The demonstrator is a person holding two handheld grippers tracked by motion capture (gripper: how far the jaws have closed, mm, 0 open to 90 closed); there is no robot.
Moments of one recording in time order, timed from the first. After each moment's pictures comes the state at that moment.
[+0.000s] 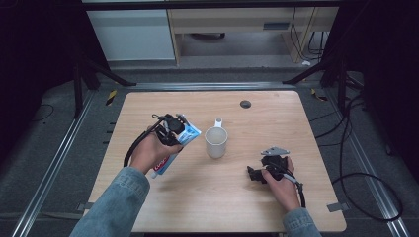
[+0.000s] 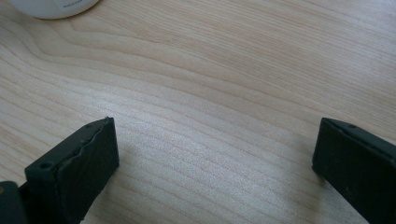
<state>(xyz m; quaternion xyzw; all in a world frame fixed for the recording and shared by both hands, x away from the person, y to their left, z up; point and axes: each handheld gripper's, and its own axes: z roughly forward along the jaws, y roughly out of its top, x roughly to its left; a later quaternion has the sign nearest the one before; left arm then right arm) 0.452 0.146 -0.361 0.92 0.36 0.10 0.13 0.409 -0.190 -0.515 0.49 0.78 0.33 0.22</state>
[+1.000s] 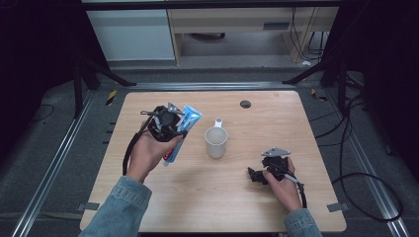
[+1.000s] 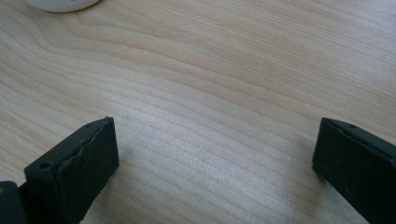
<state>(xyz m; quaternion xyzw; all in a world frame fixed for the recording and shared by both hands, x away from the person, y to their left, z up) 0.432 0.149 -0.322 0.87 0.36 0.18 0.28 0.406 -0.192 -0.515 0.48 0.78 0.33 0.21</state>
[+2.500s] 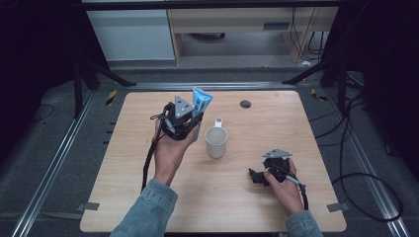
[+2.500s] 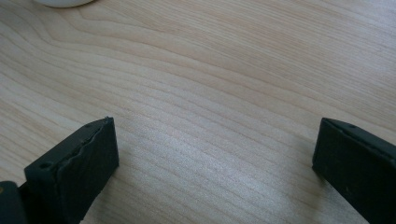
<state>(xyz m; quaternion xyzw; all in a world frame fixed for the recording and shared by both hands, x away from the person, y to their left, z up) 0.424 0.116 -0.323 0.77 0.35 0.30 0.44 0.402 -0.195 -0.515 0.48 0.79 0.33 0.21</state>
